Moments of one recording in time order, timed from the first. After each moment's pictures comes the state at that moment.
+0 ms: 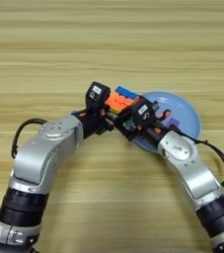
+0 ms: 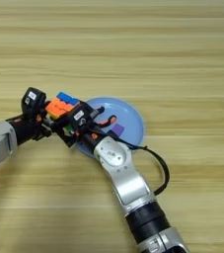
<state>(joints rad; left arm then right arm) -0.25 0.21 -0.13 -0.28 -0.32 0.79 -0.42 -0.23 -0.02 0.32 0.13 -0.10 -0.03 0.33</state>
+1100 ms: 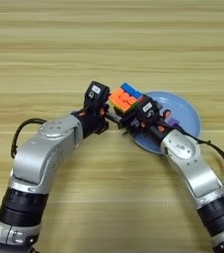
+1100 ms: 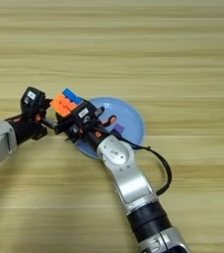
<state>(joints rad) -0.25 0.21 -0.12 -0.29 -0.32 0.79 -0.41 -0.23 -0.02 0.29 0.13 -0.09 -0.03 0.31</state>
